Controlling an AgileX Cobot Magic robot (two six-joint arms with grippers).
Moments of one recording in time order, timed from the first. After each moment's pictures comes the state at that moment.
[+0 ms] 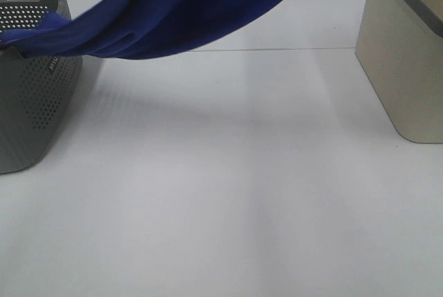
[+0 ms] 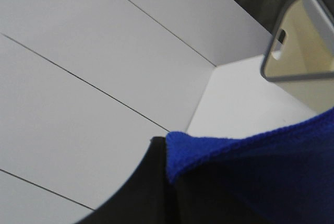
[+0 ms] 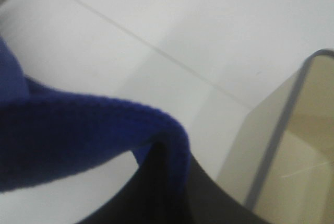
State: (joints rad) left arm -0.83 1.71 -2.04 0.47 0.54 0.42; right arm 0.25 1.45 -1.52 0.07 0.81 -0.34
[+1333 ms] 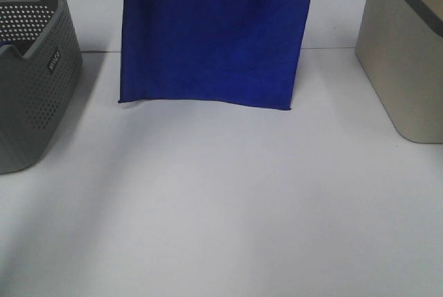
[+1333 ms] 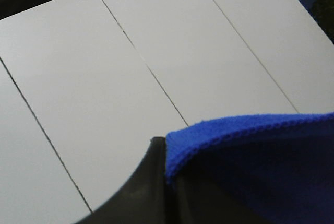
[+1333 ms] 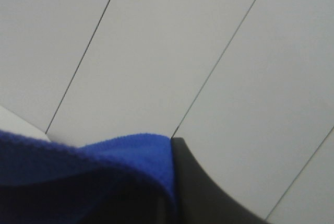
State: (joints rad) left arm -0.31 2.09 -2.10 0.46 -0.44 0.08; right arm 0.25 1.95 -2.04 -0.15 0.01 -0.31
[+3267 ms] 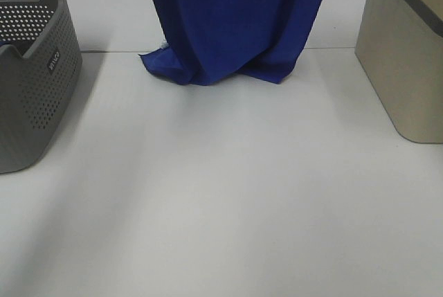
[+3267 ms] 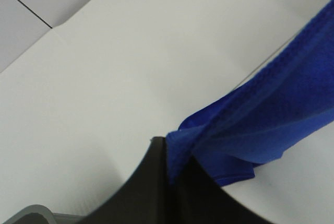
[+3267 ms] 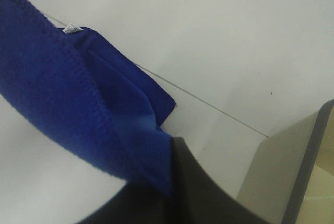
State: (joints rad) left arm -0.41 2.32 -2.82 0.09 1.22 0.35; right arm 0.25 2.02 -2.40 0.09 1.22 -0.28
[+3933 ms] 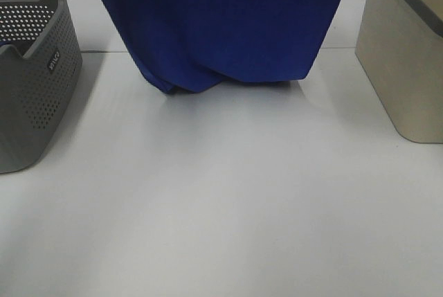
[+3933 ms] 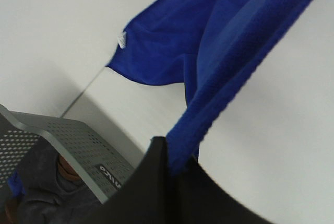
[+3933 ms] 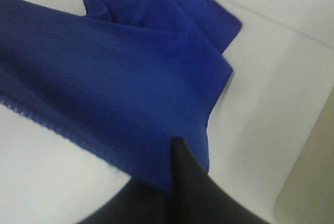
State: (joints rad) left arm -0.40 1.81 -1.98 0.02 1.21 0.46; right arm 0.25 1.80 -1.94 0.20 1.22 -0.23
